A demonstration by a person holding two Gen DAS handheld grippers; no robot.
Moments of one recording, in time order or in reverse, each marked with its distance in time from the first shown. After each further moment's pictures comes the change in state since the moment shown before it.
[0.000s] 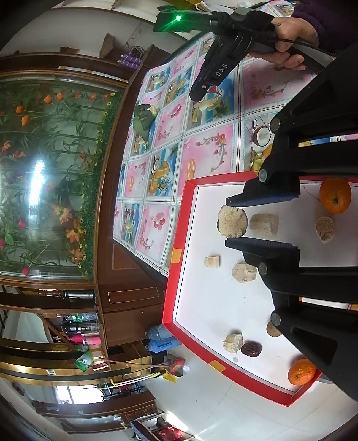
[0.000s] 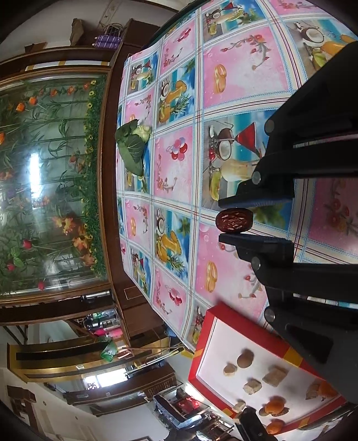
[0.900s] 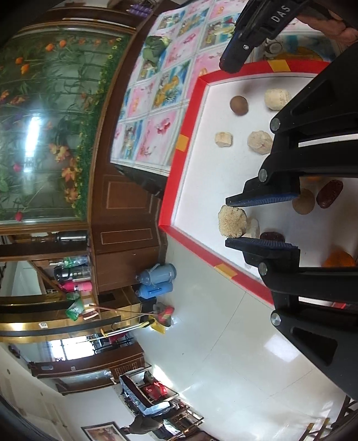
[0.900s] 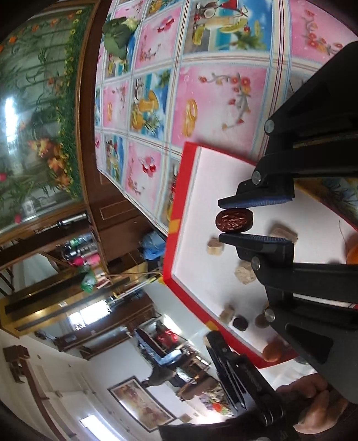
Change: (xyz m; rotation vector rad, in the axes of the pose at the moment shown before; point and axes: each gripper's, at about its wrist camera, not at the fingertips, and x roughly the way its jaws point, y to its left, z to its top) left arm 0.026 0.090 0.010 -0.065 0.042 0.270; right arm 0.017 0.143 -0.012 -0.057 0.138 0.403
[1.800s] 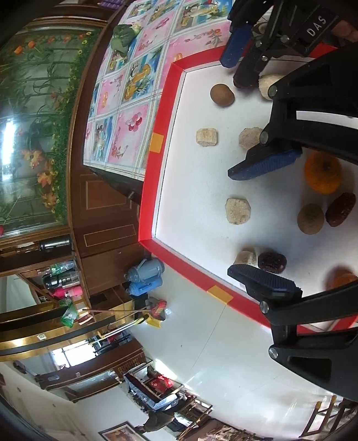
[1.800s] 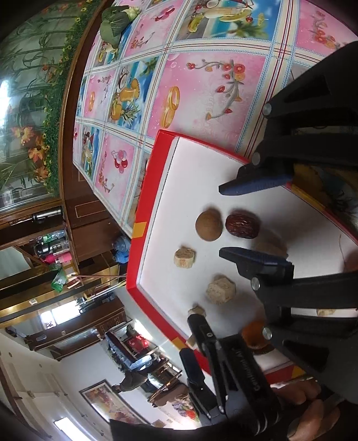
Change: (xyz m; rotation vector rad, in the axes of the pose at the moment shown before) left arm 0.012 -0.017 -0.004 0.089 0.083 0.083; right arm 0.026 -0.005 -0.008 -0.057 0.111 -0.030
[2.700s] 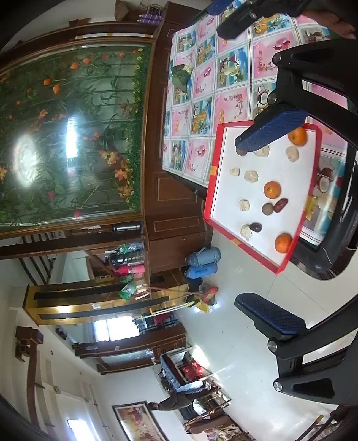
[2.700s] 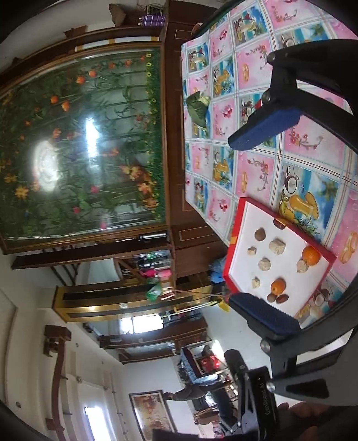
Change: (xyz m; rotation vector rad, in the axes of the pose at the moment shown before) left arm -0.203 0.018 -0.050 -0.071 -0.373 0.031; right arm -0.248 0.043 -0.068 -0.027 -0.573 -0.166
